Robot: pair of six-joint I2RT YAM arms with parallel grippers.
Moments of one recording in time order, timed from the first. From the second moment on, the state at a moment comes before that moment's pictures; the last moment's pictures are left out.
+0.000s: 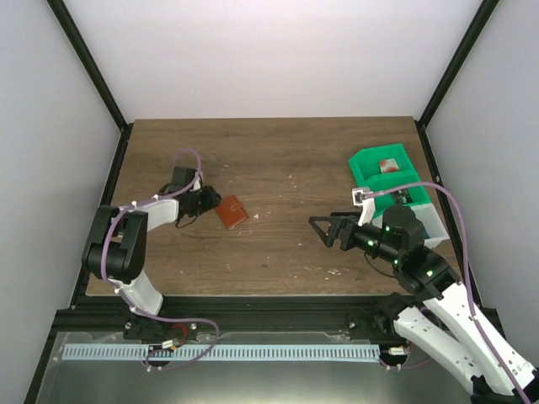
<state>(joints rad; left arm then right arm) -0.19 1.67 0.86 -0.06 0.27 -0.60 0.58 0.57 0.74 -0.46 -0.31 0.60</state>
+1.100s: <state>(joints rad) -0.46 1.67 0.56 0.28 0.61 -0.77 0.58 0.92 0.38 -0.08 -0.41 0.84</state>
